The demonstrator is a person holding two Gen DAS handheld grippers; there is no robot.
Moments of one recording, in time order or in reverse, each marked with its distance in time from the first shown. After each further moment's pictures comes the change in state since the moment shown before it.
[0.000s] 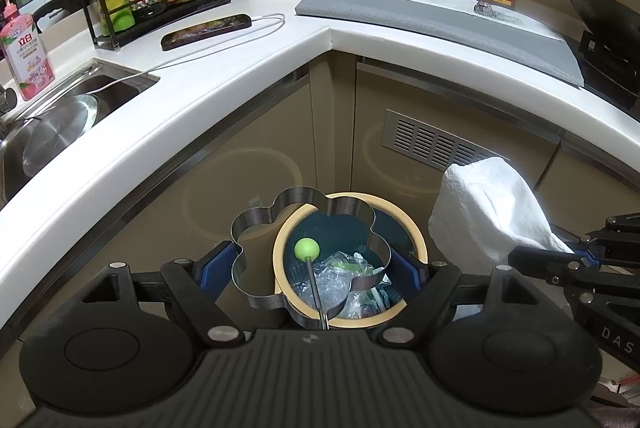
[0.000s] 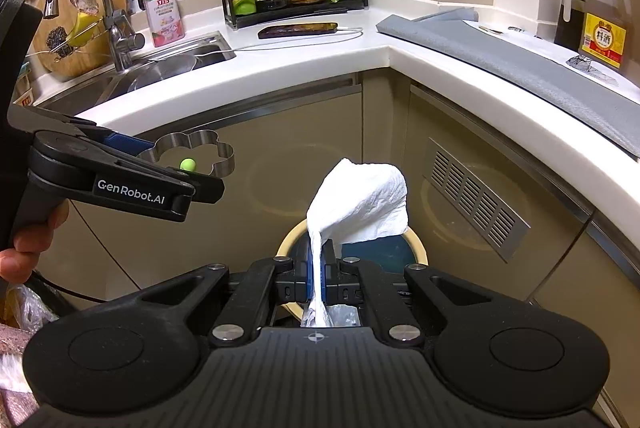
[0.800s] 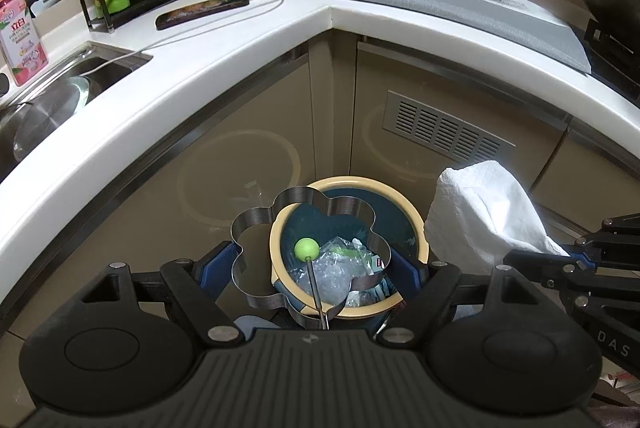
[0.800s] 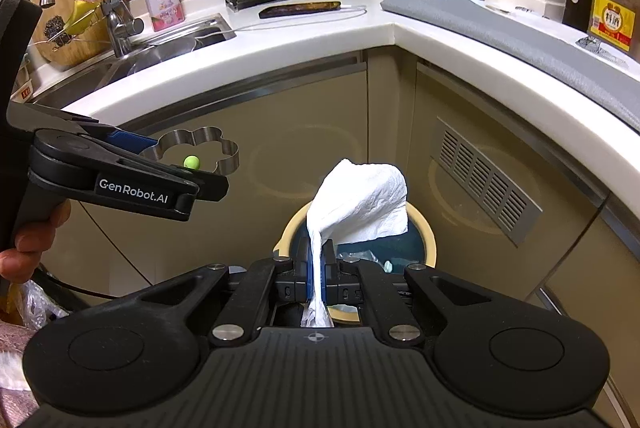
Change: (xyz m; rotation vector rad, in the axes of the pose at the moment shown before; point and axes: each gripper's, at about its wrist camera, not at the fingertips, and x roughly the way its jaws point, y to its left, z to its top) left arm 0.020 -0.001 -0.004 -0.008 0.050 -0.007; right arm 0.017 -0.004 0.004 0.009 0.066 0.023
